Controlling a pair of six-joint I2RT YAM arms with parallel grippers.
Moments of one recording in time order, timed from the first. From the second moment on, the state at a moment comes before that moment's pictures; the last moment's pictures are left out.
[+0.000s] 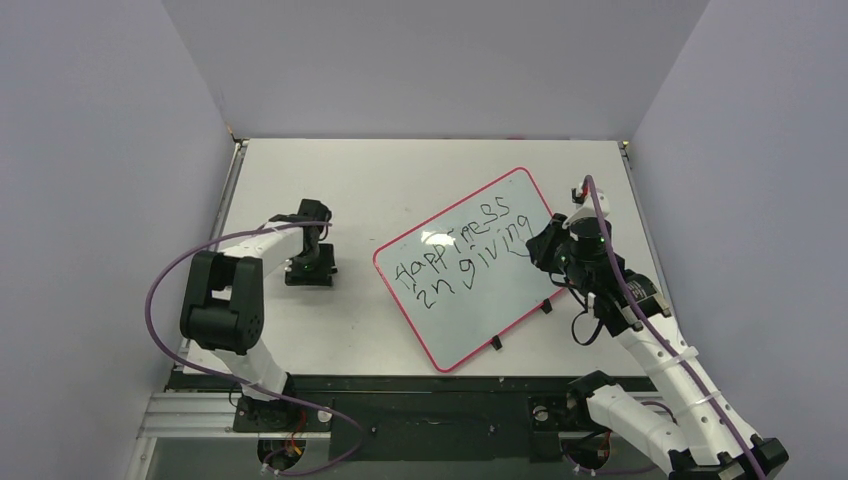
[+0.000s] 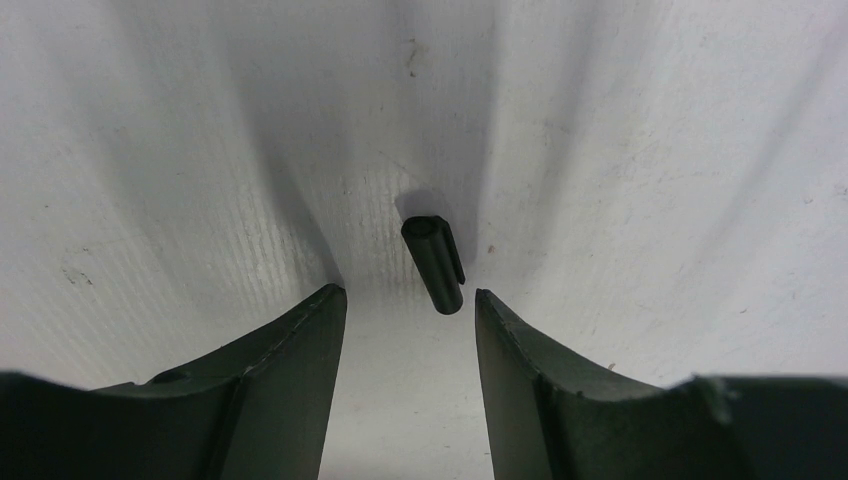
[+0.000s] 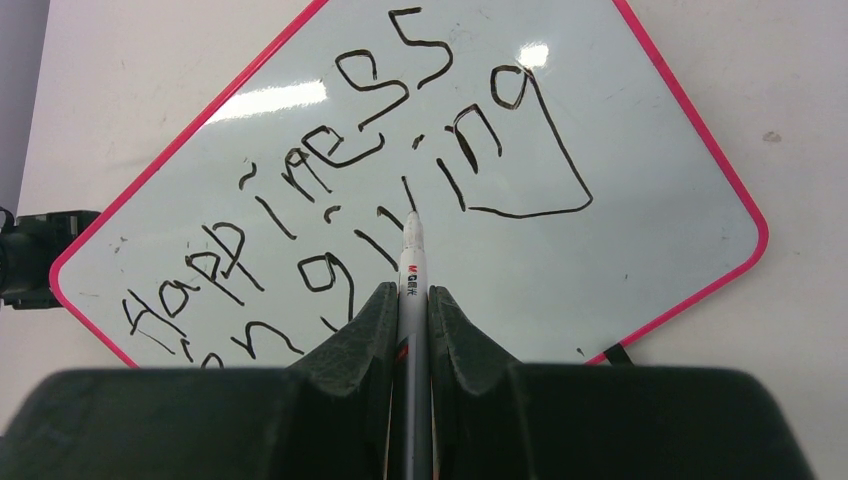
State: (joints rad) left arm -0.19 1.71 1.03 -0.75 -0.19 -1.78; right arm 0.41 0.85 0.92 -0.58 0.14 0.51
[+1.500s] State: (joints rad) left arm -0.08 1.61 0.91 -0.53 -0.03 -1.58; right arm 0.36 0.82 0.91 -0.48 -0.12 0.48
